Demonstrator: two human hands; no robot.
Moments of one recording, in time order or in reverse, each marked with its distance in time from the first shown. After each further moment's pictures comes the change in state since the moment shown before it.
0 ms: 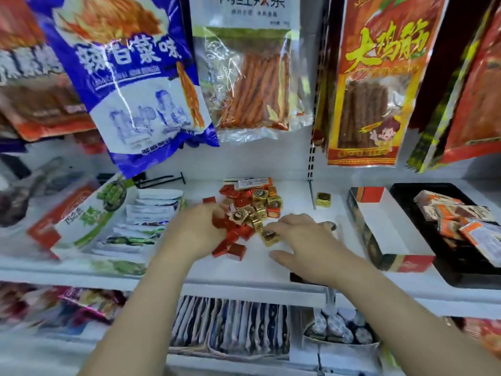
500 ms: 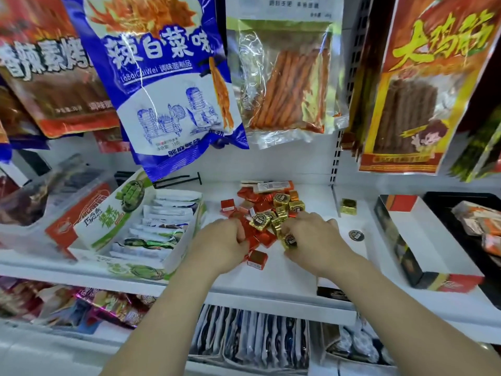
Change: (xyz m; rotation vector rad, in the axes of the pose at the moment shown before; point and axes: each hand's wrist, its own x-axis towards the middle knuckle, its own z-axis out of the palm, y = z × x) left_hand 0.022 -0.023 0.029 0.006 -0.034 0.069; right_hand 0.053 -0.007 0.023 -0.115 0.066 0.116
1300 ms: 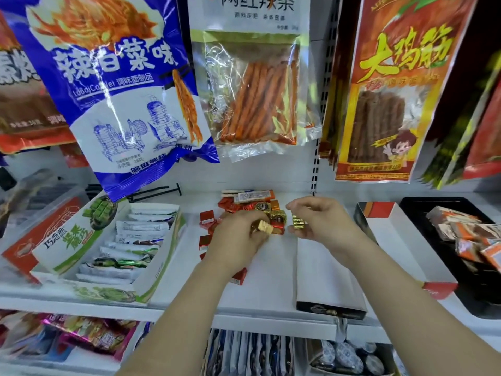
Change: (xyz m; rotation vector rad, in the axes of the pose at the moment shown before) left_hand 0.043 0.042 0.033 -0.238 0.228 0.337; right_hand 0.006 0.041 -0.040 1.368 0.120 0.389
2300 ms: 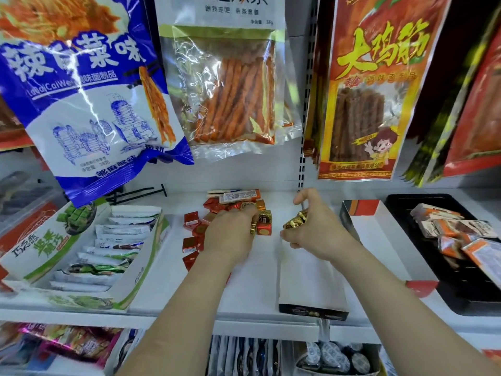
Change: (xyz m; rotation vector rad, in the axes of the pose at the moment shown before) left_hand 0.023 0.011 0.019 0.375 -0.102 -0.049; right_hand -0.002 0.006 -0.019 -0.507 0.025 -0.047
